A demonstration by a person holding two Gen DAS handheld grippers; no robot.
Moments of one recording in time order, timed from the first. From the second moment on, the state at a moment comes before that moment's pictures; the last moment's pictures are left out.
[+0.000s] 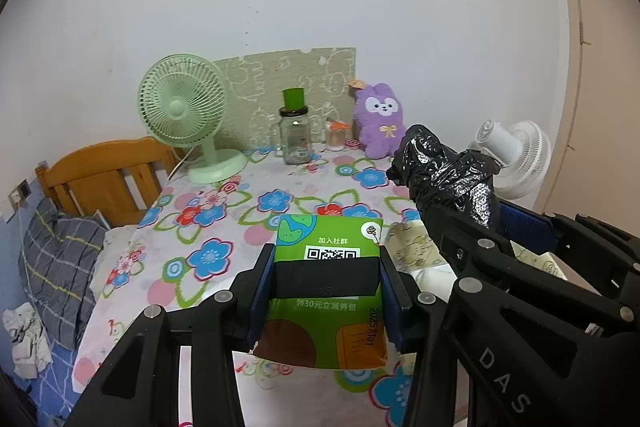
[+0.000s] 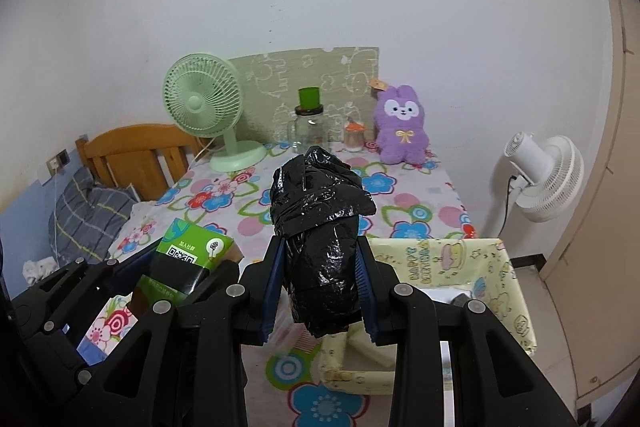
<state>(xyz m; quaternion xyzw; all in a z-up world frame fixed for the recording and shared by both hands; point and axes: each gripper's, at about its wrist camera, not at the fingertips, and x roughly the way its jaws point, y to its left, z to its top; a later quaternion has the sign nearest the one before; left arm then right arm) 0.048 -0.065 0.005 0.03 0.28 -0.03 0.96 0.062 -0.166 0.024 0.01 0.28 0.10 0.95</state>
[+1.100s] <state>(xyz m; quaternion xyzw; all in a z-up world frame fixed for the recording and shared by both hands) 0.077 -0.140 -0.013 0.05 0.30 -0.11 0.95 0.076 -0.242 0.005 0.03 0.28 0.03 0.96</state>
